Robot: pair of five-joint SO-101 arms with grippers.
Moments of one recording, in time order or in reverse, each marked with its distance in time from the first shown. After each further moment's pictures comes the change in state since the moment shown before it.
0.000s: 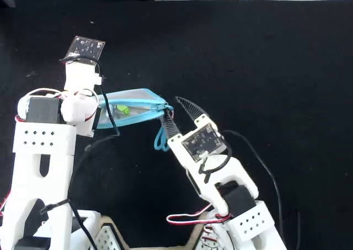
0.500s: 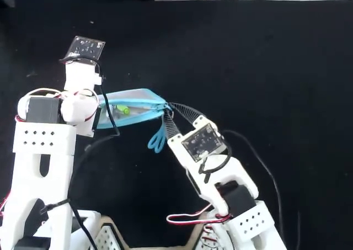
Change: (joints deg) left arm 0.0 0.0 0.0 0.0 0.0; right arm 0.0 0.0 0.0 0.1 0.0
